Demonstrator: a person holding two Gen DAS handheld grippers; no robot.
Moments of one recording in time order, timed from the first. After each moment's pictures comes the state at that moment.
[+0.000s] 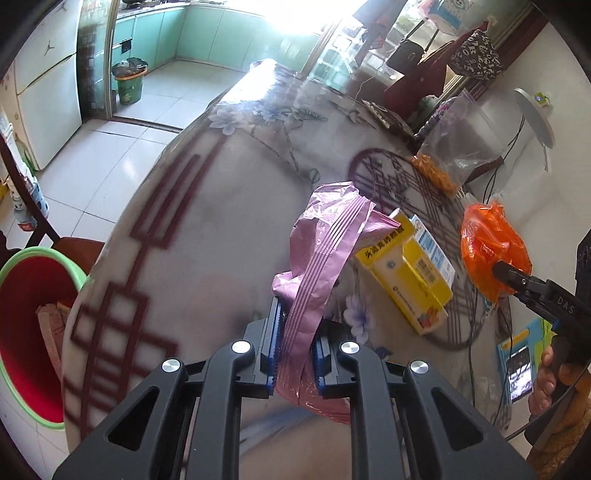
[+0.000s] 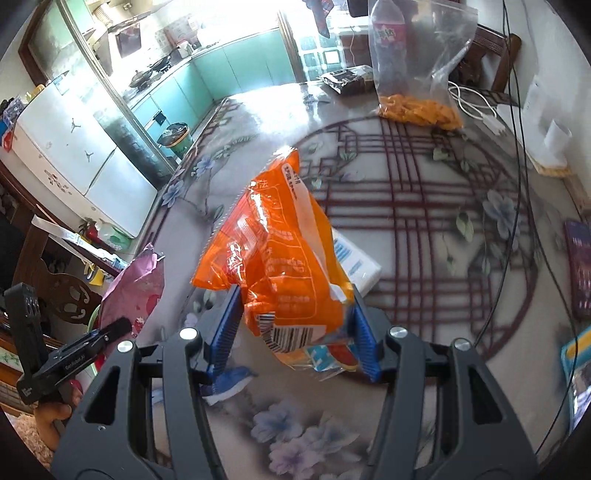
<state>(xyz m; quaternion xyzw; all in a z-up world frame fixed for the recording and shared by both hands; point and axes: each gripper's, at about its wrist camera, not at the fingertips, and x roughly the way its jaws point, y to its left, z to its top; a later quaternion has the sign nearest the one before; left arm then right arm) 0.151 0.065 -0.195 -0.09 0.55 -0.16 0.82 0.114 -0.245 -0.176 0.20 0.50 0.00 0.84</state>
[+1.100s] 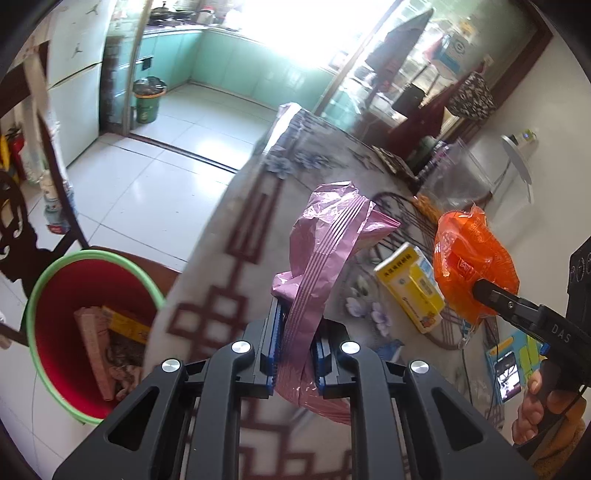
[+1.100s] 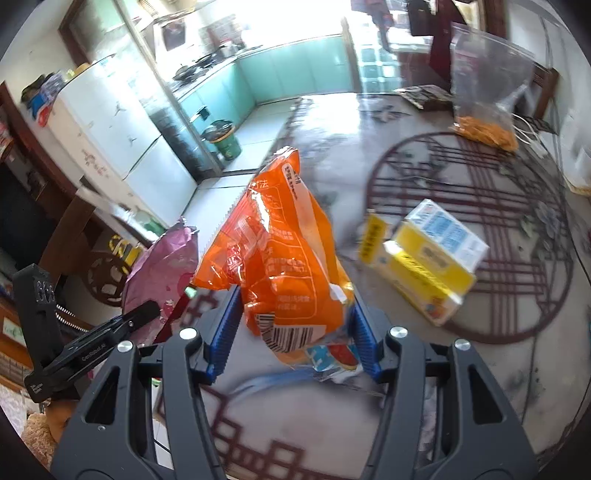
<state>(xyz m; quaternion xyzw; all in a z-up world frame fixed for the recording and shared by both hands) 0.119 0.172 -0.146 -0.12 0.49 -0.15 0.85 0.098 -0.105 -0.128 0.18 0.47 0.07 0.86</state>
